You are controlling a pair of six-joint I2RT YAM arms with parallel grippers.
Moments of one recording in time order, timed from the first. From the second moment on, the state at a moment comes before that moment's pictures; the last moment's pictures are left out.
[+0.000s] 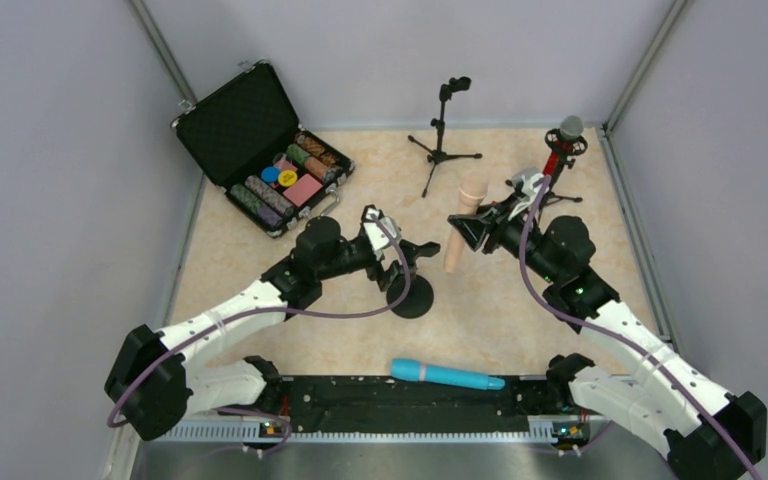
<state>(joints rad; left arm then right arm) -0.71 1.15 0.69 0.25 0.43 0.24 0.53 0.84 0.65 0.22 -0.24 0.29</state>
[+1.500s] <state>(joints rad) -0.60 1.14 0.75 0.21 0.75 0.43 0.53 0.83 0.65 0.22 -0.26 0.29</state>
